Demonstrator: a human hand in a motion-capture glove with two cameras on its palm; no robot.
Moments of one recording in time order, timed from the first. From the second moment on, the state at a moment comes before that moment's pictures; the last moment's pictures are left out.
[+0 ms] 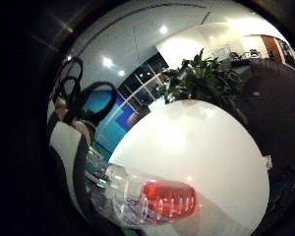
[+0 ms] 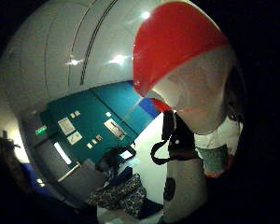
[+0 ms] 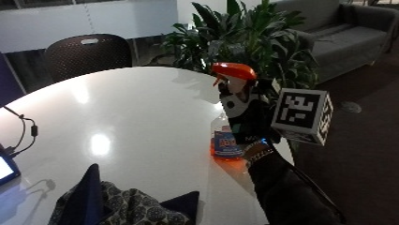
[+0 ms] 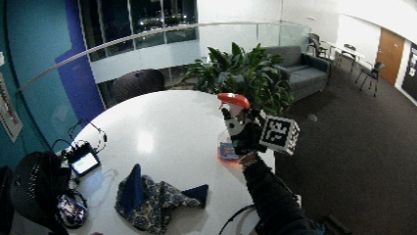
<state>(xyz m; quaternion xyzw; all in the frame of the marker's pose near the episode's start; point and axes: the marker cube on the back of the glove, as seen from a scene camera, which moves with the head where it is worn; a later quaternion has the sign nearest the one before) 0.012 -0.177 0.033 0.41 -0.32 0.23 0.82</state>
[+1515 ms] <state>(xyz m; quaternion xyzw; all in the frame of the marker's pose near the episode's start) -0.067 -0.205 -0.114 0.20 0.22 -0.16 0.94</state>
